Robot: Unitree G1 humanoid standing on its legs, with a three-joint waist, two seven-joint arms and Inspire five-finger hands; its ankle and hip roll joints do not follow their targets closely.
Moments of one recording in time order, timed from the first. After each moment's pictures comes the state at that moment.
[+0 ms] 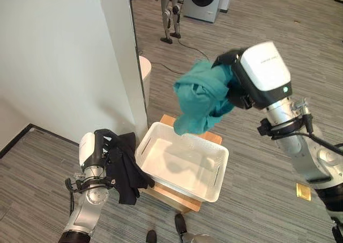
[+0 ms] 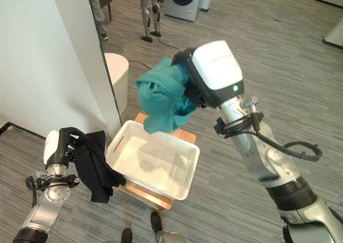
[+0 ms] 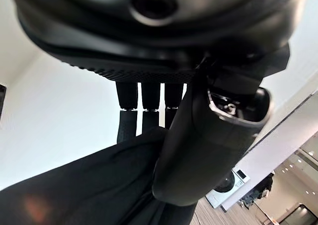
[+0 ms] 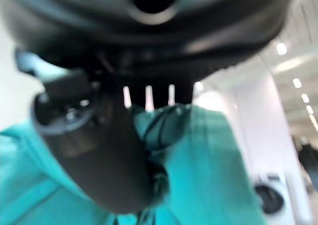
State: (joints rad) left arm 0.00 0.42 -0.06 0.18 0.31 -0.01 0.43; right arm -0.38 -0.87 0.25 -0.19 -0.57 -0.03 -0.18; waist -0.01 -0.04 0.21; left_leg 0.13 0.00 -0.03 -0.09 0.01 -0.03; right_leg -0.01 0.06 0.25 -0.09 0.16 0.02
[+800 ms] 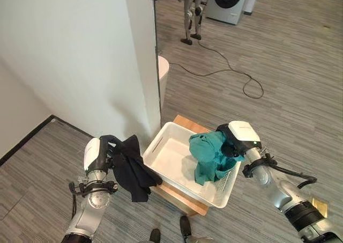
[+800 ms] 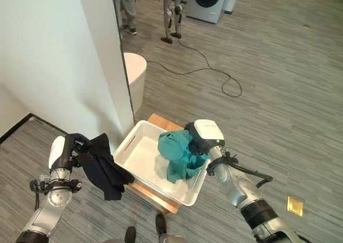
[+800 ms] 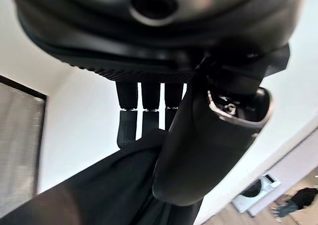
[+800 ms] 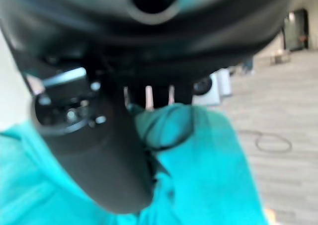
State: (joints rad) left arm 0.02 0.42 -0.10 0.24 0.29 -0.01 0.40; right arm -0.28 -0.64 0.43 0.27 -0.58 0.03 -0.16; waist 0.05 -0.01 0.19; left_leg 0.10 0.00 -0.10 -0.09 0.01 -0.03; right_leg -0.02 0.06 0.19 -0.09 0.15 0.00
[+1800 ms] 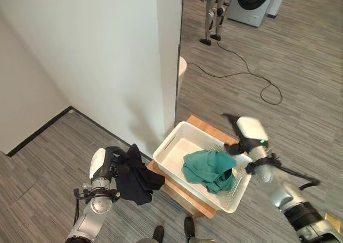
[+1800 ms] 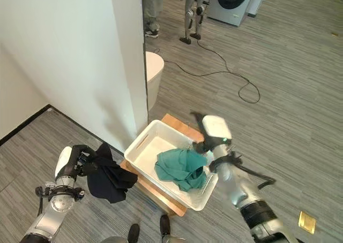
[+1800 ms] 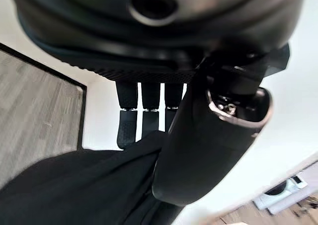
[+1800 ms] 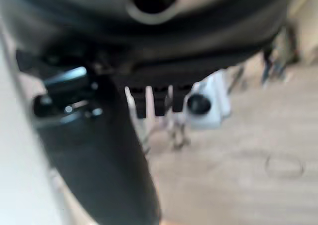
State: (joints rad) left arm 0.02 0.43 -0.13 0.28 0.17 -0.02 0.32; right arm -0.27 -0.67 0.21 0.18 -0.57 0.06 -0.25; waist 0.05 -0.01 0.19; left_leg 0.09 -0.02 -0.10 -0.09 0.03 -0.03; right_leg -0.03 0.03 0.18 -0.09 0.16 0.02
